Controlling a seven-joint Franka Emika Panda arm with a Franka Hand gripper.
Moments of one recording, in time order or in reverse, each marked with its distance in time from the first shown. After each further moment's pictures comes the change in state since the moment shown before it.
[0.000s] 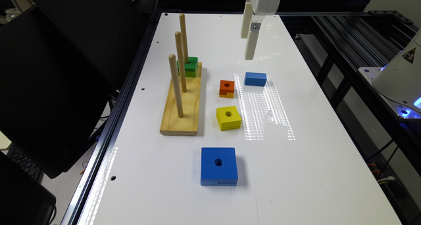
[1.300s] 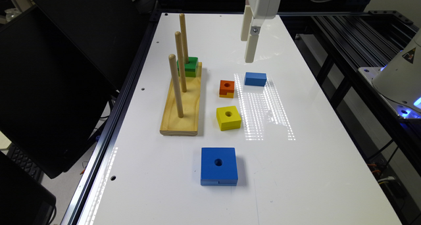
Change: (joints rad) arm 0.008 0.039 0.045 0.036 0.002 0.002 0.047
